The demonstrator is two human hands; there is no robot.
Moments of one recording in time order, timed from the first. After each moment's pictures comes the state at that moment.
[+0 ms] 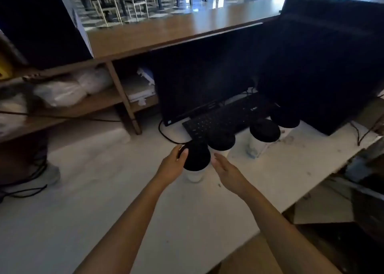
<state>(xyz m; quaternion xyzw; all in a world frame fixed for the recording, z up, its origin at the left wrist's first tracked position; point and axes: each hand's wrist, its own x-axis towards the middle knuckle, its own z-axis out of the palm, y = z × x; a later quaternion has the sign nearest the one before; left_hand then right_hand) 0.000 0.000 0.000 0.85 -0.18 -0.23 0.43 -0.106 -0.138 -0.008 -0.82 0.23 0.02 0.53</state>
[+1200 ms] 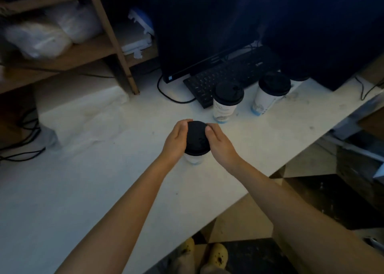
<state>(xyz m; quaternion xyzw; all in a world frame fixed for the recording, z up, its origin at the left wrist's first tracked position) -0.033 0.035 -0.026 0.79 -0.15 -0.26 0.54 -0.108 -0.068 -0.021 -0.76 0.28 -0.05 0.58</state>
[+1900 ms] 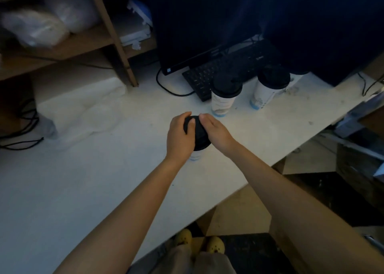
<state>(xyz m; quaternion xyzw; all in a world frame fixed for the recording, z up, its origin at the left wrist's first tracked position) -0.059 0.021 -0.029 0.86 -0.17 -0.08 0.47 -0.099 -0.081 -0.023 -0.74 0.24 -0.02 0.62</state>
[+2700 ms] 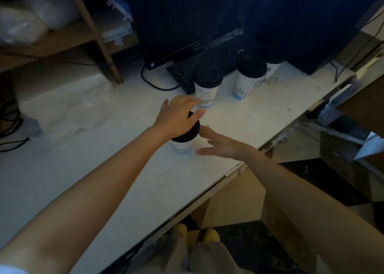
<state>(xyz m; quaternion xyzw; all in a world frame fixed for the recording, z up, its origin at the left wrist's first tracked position) -0.043 0.005 0.000 0.87 -0.45 -0.11 0.14 -0.170 -0.115 -0.057 -0.79 0.12 0.20 0.57</state>
